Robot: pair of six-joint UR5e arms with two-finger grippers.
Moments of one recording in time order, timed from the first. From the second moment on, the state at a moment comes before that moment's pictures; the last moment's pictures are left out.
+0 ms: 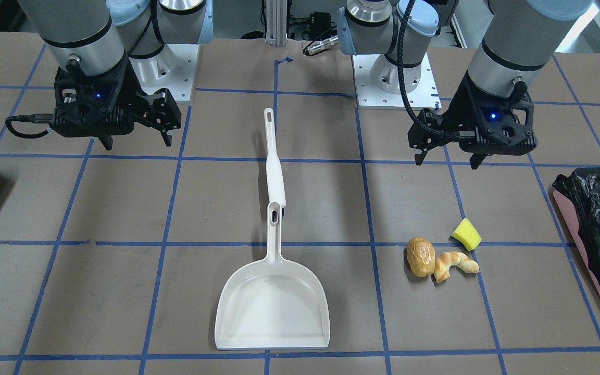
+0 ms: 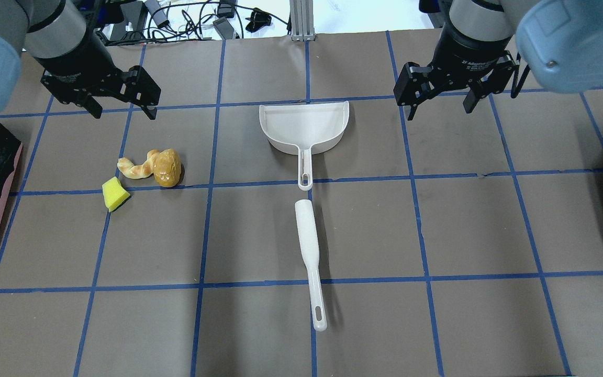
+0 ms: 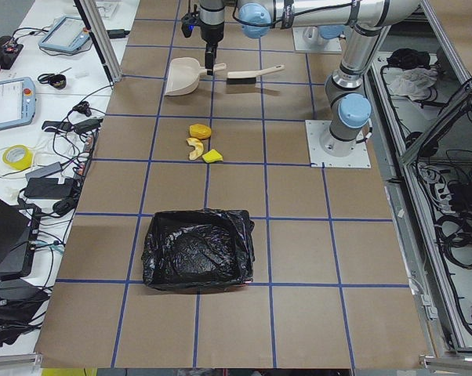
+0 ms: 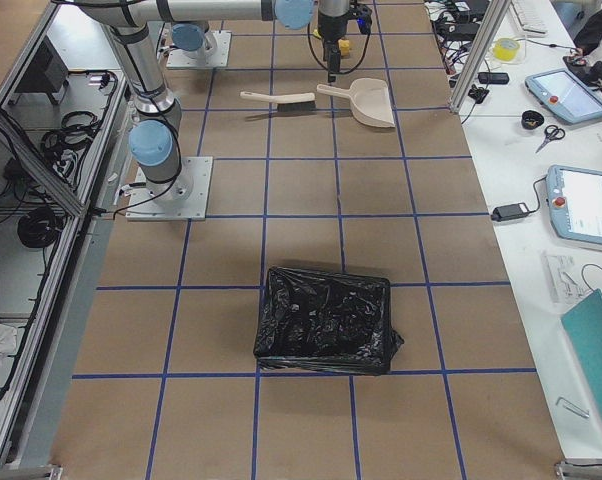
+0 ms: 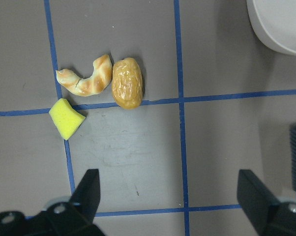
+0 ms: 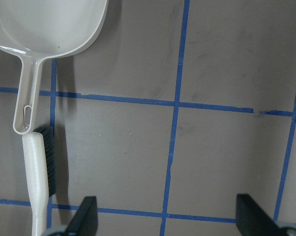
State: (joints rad) left arm -1.49 -1.62 -1.57 -1.46 1.58 0.15; right arm 1.63 -1.52 1.54 -1.60 -1.57 -0.03
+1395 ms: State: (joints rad) left arm -1.72 -2.08 -1.25 -1.28 1.51 -0.02; right arm 1.77 -1.53 1.66 -1.59 -1.57 0.08
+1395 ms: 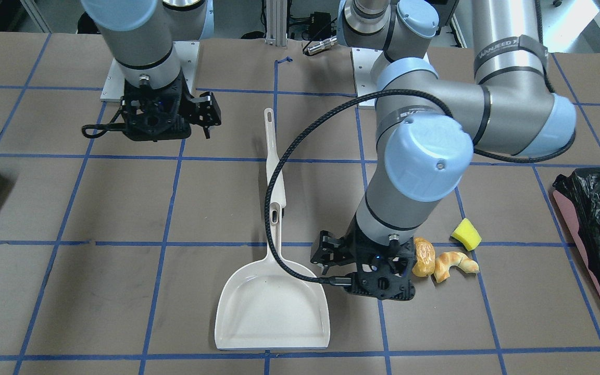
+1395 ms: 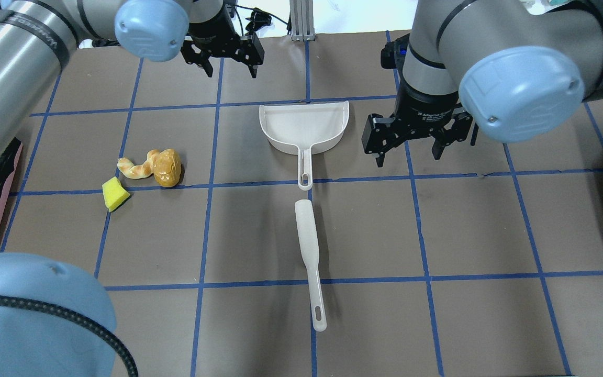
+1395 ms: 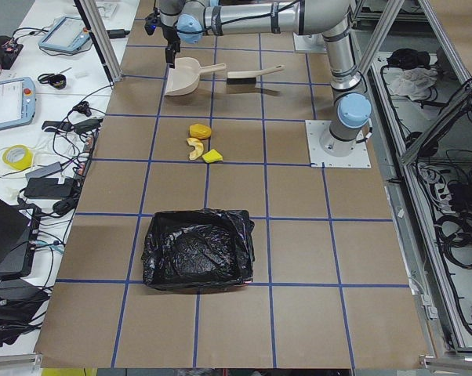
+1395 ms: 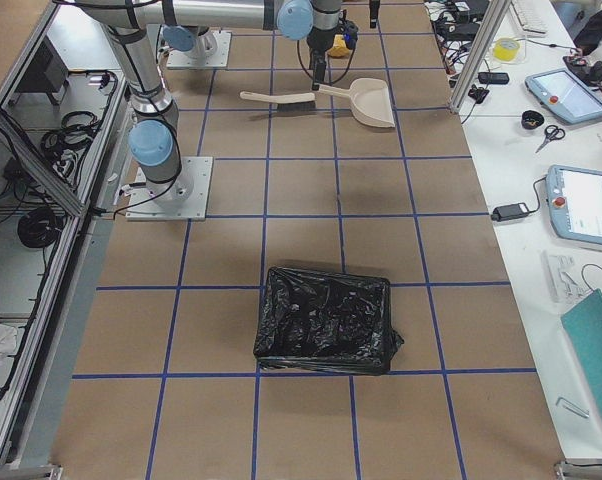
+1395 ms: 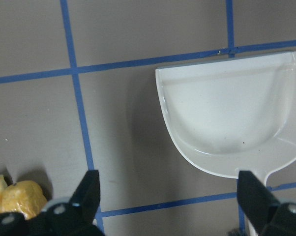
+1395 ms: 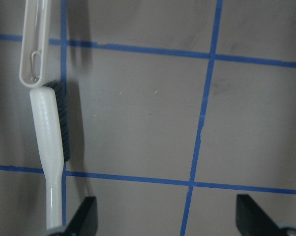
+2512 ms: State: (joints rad) left arm -1.90 -2.17 -1.37 -1.25 1.50 -0.13; right arm 2.09 -1.51 2.04 -1.99 -1.51 0.30
